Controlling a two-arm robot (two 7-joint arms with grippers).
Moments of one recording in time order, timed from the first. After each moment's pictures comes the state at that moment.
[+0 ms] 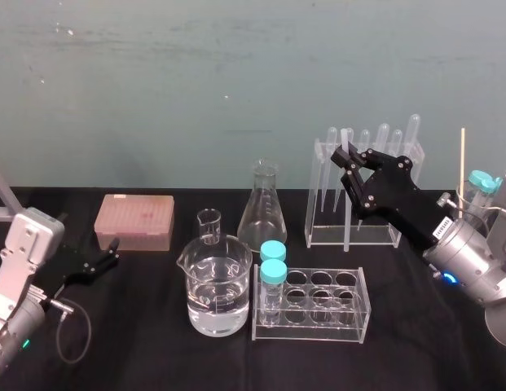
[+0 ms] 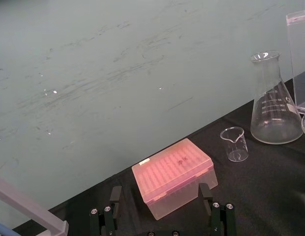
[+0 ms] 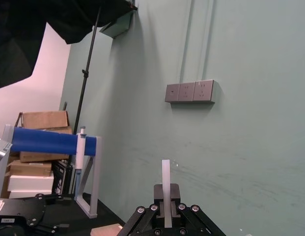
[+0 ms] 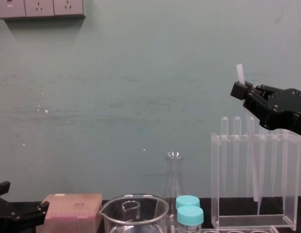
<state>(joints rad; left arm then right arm) -0.20 0.60 0.45 -1.41 -0.25 -0.12 0.03 0.36 0.38 -0.31 -1.30 0.53 -0.47 0.70</state>
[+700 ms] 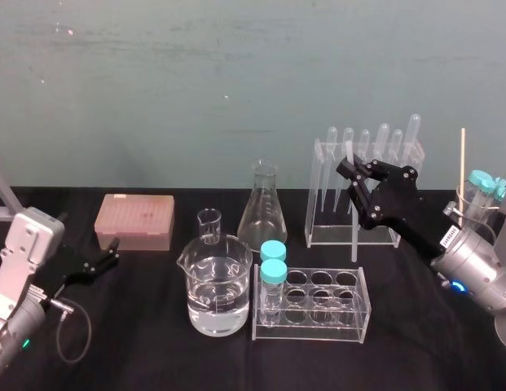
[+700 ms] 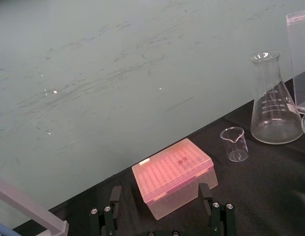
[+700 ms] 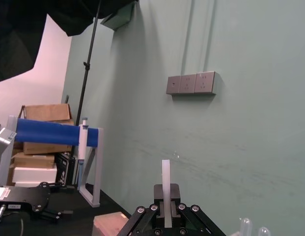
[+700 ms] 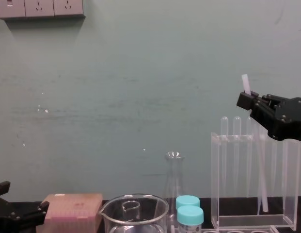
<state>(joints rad) -0.20 0.60 0.45 -1.41 -0.25 -0.12 0.03 0.34 0.40 -0.30 -1.30 0.53 -0.45 0.72</state>
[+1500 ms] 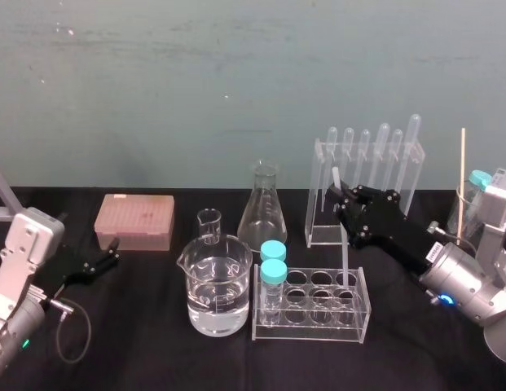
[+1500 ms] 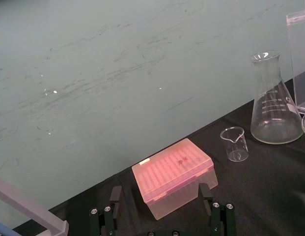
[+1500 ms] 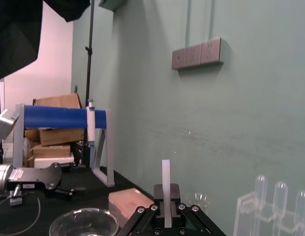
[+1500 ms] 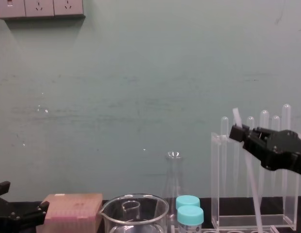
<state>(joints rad) -0.20 0.60 0.45 -1.41 -0.25 -0.12 0.03 0.39 0.38 -0.33 -1.15 0.58 -0.41 0.80</state>
